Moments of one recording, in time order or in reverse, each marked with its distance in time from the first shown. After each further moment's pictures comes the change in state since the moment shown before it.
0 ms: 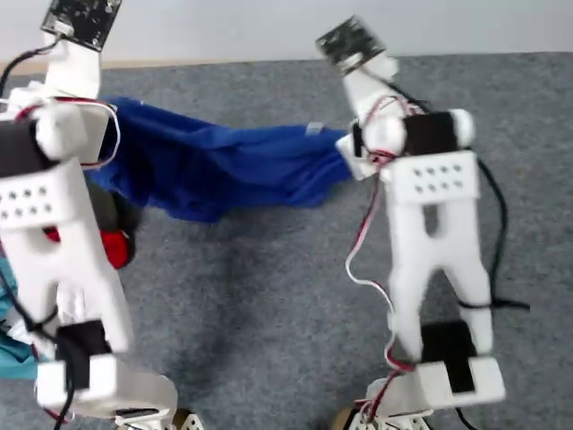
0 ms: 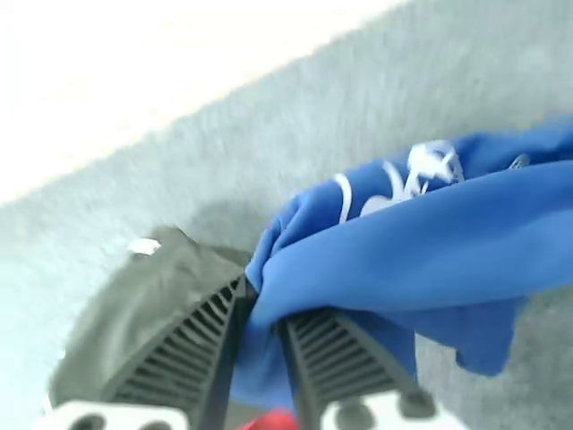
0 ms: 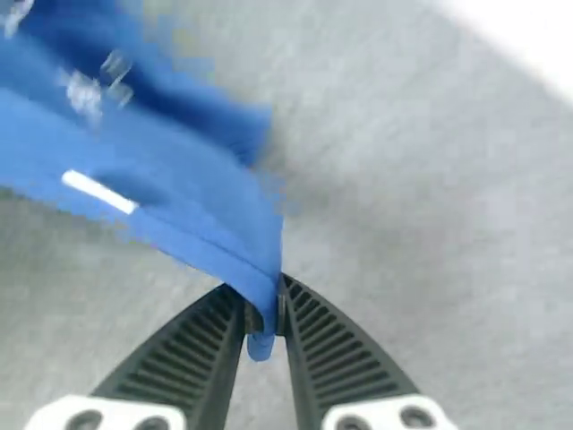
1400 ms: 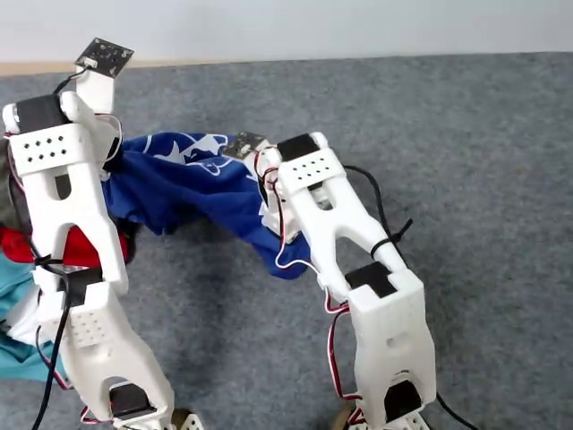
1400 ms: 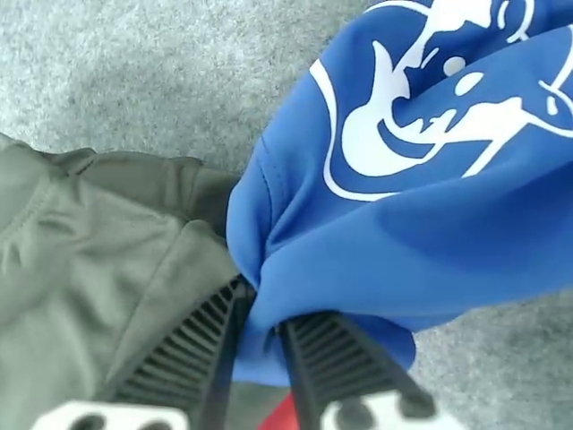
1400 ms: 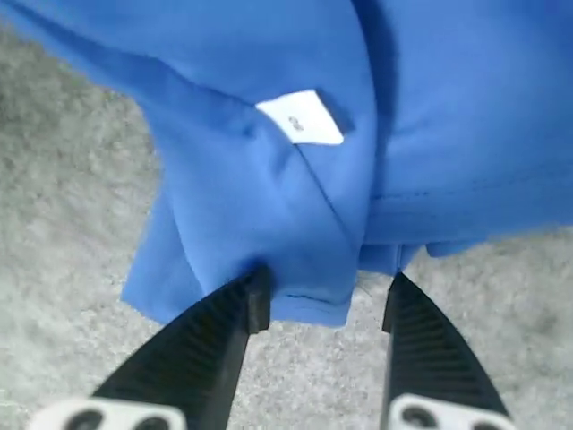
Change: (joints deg) left arm -5.7 28.0 0.0 0.0 -4.6; right arm -17.4 37.0 0.0 4.3 0.0
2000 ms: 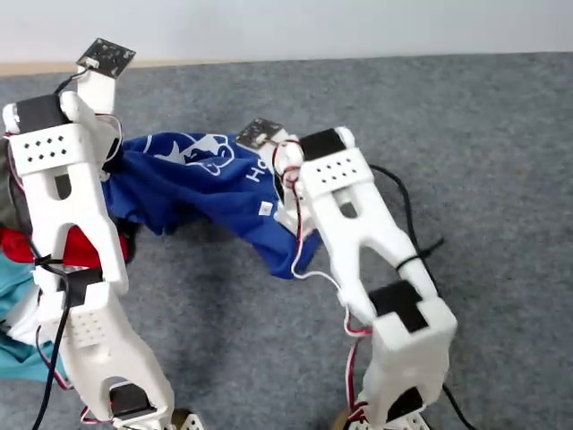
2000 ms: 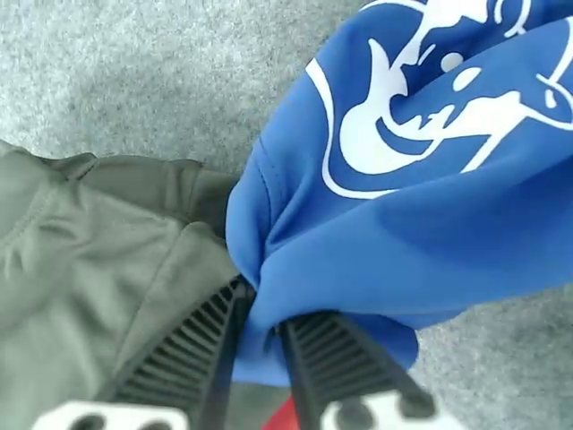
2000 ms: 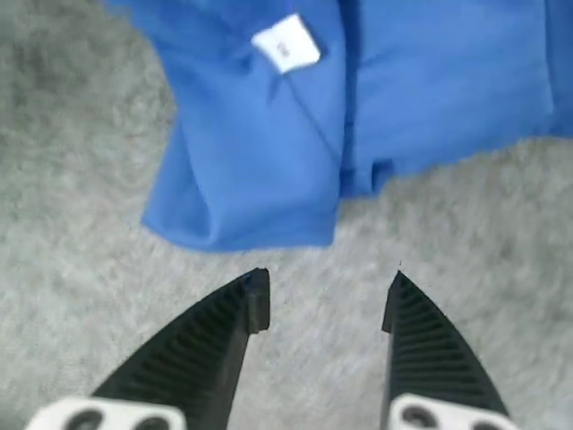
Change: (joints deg) left arm 0.0 0.0 0.0 0.0 -1.3; right arm 1.8 -13.4 6.6 2.0 0.0
